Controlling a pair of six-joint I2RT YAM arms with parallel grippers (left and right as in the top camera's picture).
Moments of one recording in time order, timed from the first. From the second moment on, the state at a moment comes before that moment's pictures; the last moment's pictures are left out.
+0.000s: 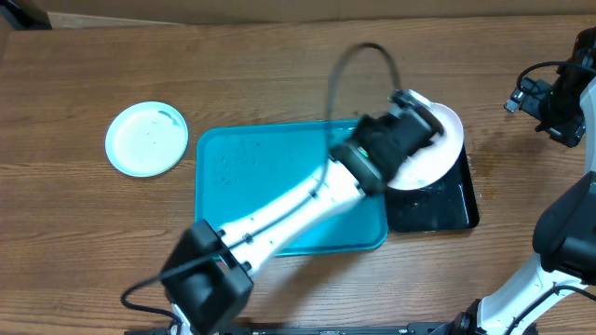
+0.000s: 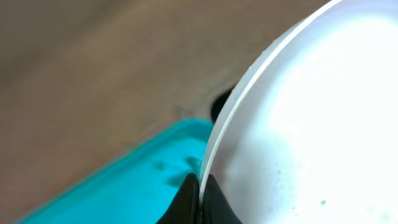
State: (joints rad) left arm -0.85 1.91 1.65 -0.62 -0.35 -0.23; right arm -0.37 1.99 1.80 -1.16 -0.02 0.25
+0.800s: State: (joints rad) left arm 0.40 1.91 1.66 -1.05 0.18 -0.42; right arm -0.37 1.99 1.80 -1.16 -0.02 0.25
